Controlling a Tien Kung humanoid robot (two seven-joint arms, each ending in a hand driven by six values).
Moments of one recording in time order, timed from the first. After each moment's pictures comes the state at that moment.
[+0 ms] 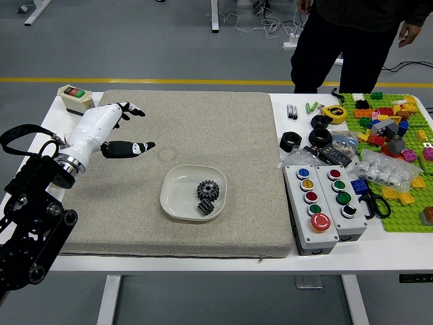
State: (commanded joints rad) left arm -0.39 0.17 -1.35 -1.25 2.09 0.09 -0.03; right arm 0.02 -0.18 0.91 0.22 -1.12 -0.04 -0.12
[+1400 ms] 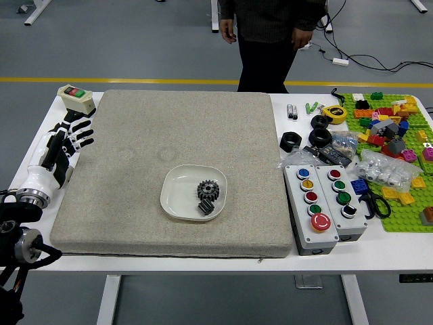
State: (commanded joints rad) left arm -0.24 0.15 -1.51 -1.21 1.05 0.02 -0.07; right arm 0.00 -0.17 0.90 0.22 -1.12 -0.05 -0.12
